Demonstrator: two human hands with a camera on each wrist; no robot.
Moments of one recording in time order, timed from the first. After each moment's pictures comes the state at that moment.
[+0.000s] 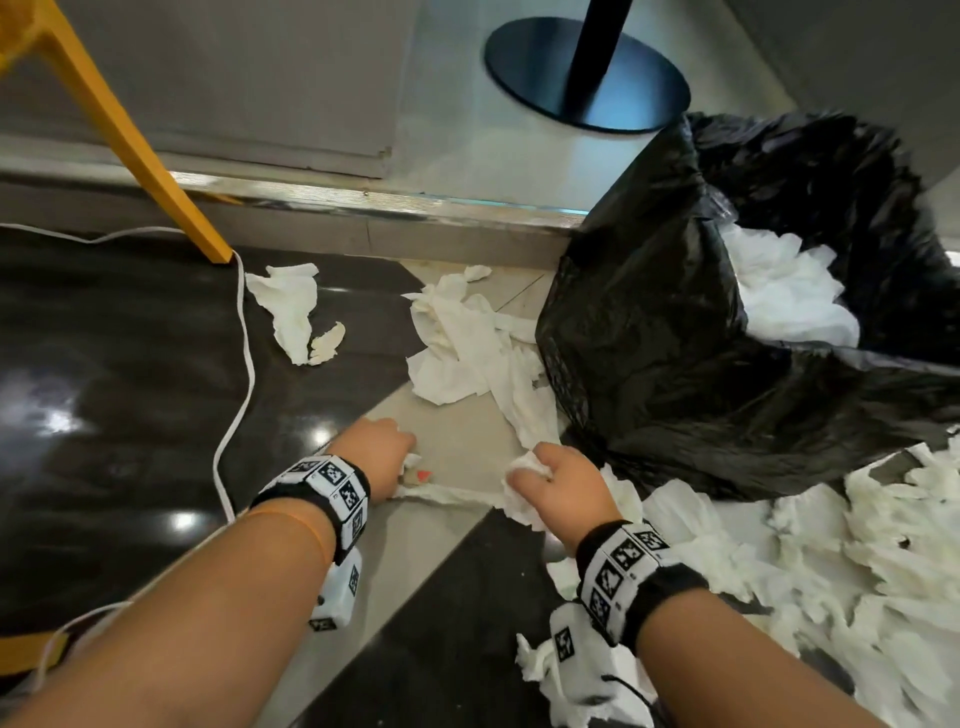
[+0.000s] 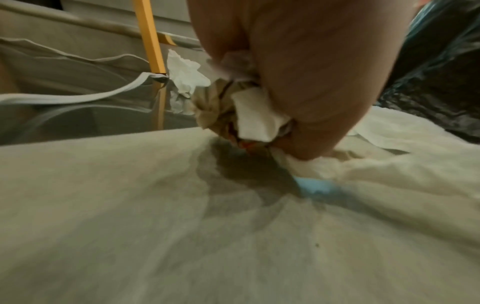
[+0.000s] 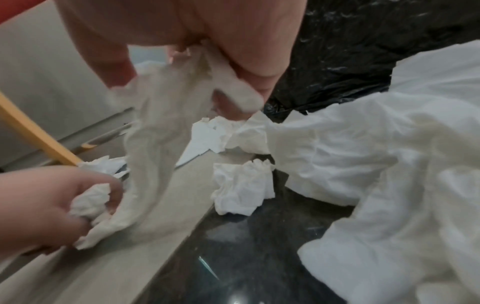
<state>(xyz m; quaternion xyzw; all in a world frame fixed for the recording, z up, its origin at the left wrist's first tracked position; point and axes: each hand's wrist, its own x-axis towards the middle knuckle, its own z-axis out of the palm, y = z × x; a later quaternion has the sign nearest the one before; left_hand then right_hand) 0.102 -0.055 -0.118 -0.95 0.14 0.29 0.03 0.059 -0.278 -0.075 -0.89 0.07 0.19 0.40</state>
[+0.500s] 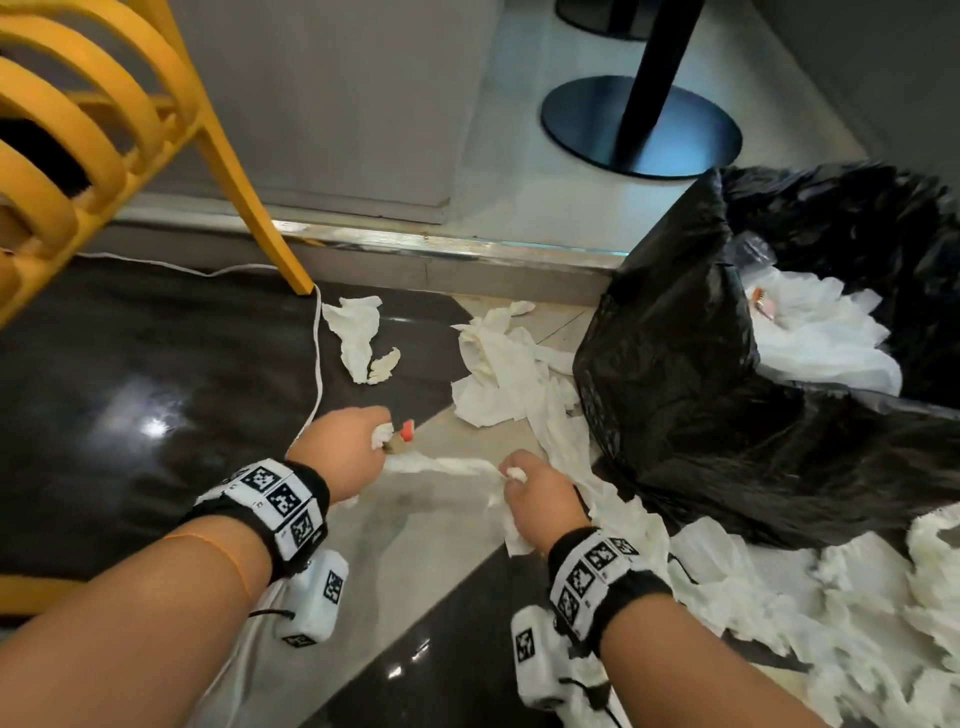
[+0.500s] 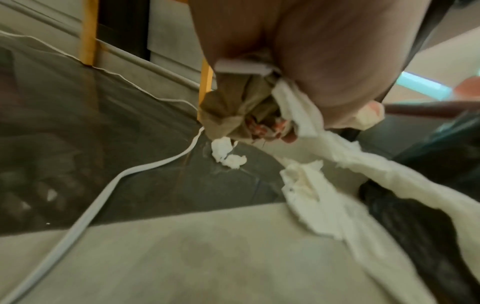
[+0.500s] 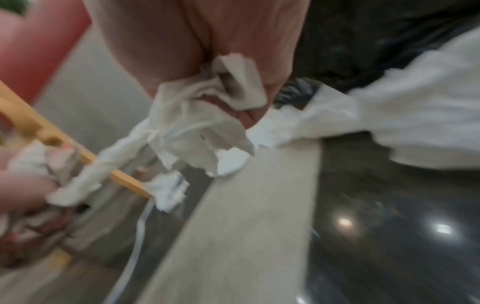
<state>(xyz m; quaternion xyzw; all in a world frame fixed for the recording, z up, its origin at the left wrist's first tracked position) 0.068 -0.014 -0.027 -0.98 -0.04 0.14 -0.16 0.064 -0.236 -0.060 -0.91 0.00 0.23 0.35</state>
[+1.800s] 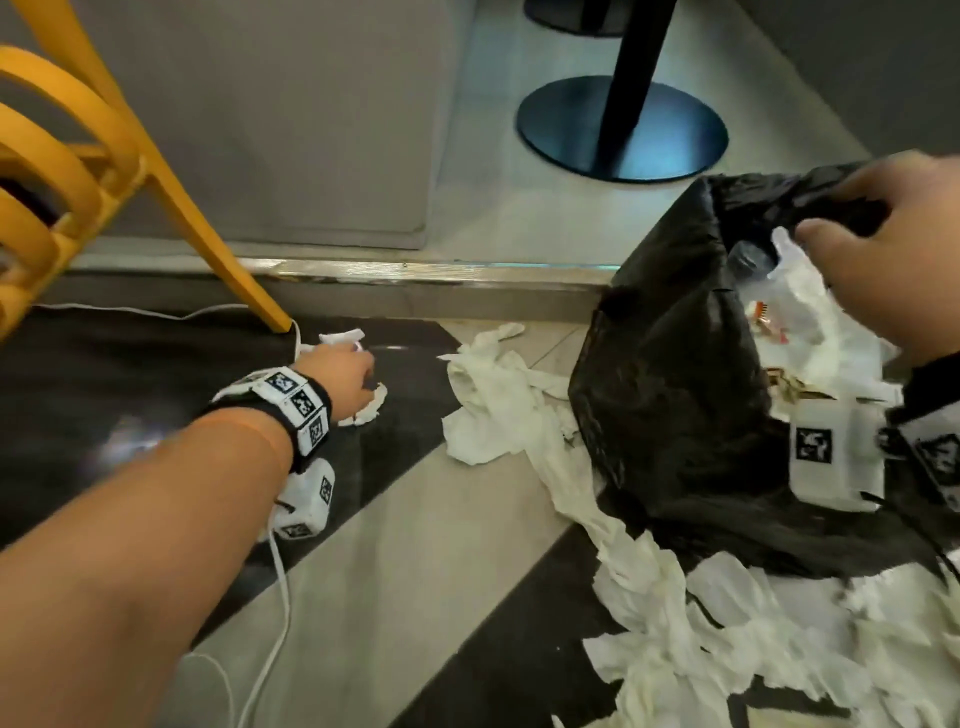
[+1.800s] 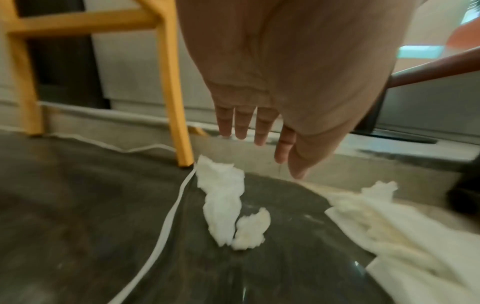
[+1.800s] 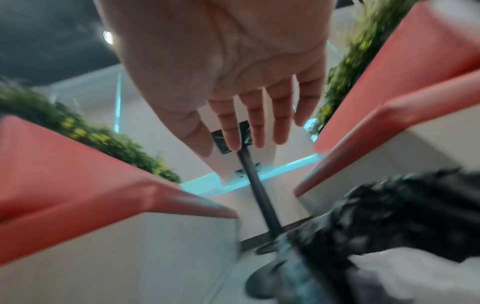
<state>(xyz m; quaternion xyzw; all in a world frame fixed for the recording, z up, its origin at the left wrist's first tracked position) 0.214 0.018 -0.020 -0.97 0.00 0.22 0.04 0.201 -0.389 0.146 -0.97 0.08 -0.17 0.12</state>
